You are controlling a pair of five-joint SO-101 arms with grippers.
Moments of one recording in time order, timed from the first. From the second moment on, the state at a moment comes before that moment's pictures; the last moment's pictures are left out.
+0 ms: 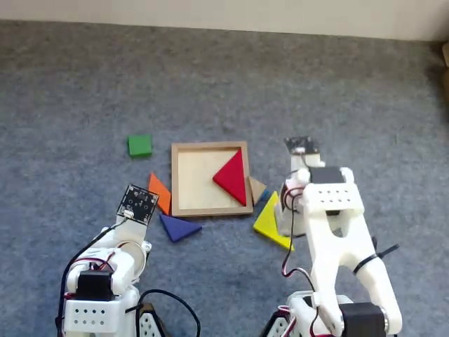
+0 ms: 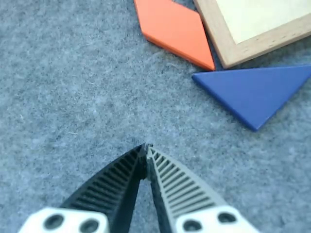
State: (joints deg) left arm -4.6 -102.4 96.0 76.1 -13.6; right arm -10.4 -23.0 41.0 78.6 5.8
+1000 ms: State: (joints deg) left arm -4.6 -102.4 96.0 76.1 -13.6; right arm -30.2 -5.5 40.3 63.4 -16.1
